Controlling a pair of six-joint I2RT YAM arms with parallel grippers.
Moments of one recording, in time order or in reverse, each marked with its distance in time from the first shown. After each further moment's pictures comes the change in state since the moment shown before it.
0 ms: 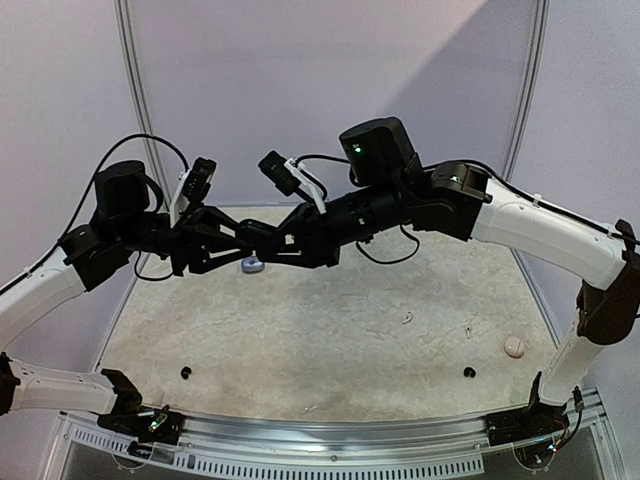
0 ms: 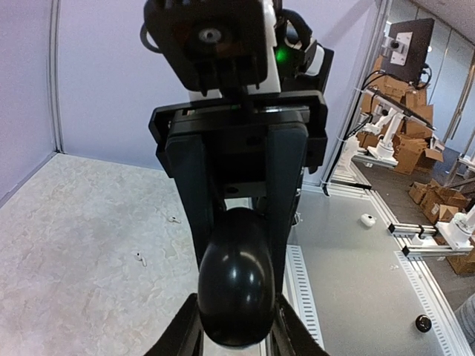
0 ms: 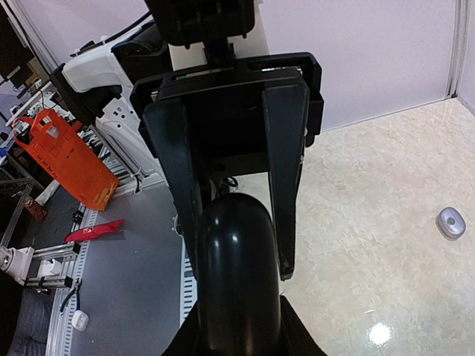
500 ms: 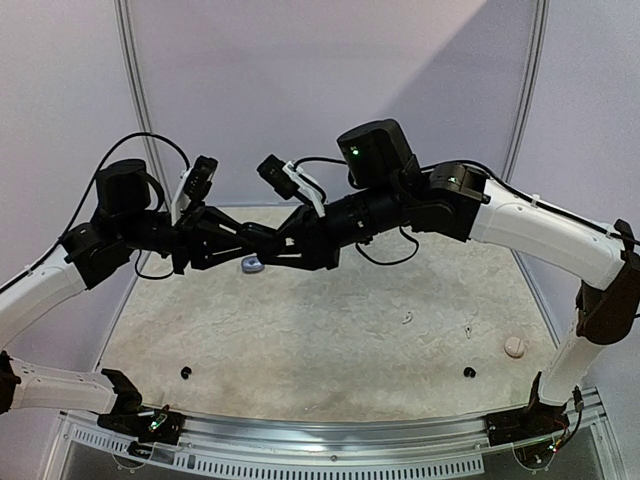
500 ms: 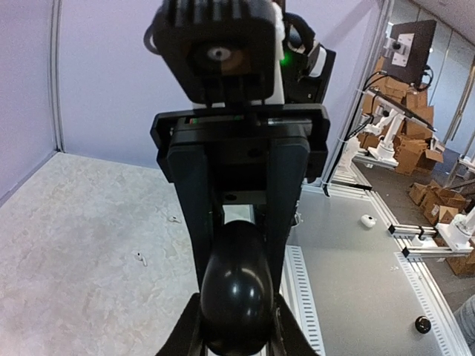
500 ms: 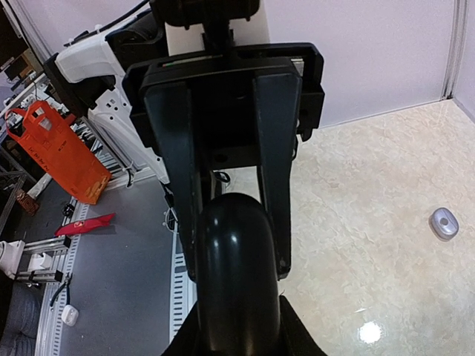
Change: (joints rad) left arm 0.000 0.011 0.011 -0.003 0.006 -0.001; right arm 0.000 0.006 0.000 -0.014 0.021 -0.036
